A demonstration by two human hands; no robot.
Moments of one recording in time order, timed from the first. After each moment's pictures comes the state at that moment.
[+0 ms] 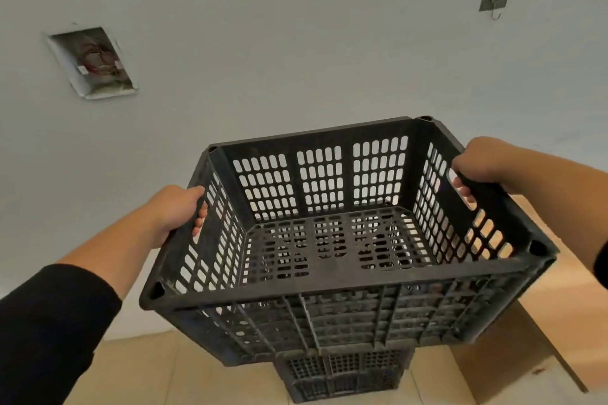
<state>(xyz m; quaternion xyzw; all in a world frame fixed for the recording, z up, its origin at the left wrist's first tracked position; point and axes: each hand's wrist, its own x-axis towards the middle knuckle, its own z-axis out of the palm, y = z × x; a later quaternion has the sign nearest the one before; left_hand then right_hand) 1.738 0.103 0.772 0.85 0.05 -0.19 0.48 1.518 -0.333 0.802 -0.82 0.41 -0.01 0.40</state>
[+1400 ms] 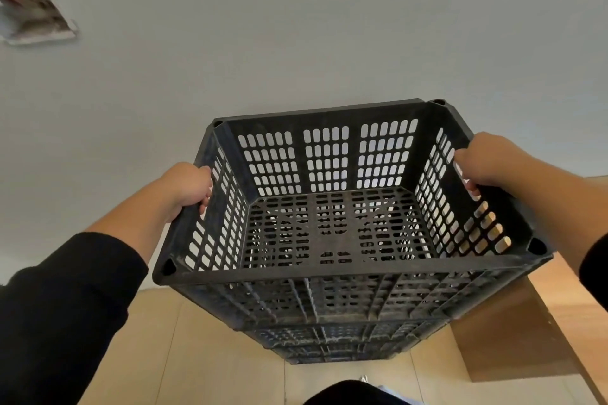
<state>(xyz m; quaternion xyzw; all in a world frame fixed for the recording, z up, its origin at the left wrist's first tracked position) 1.857 0.030 0.701 0.90 0.08 -0.20 0.39 1.655 -0.396 0.711 -0.87 0.42 0.02 0.25</state>
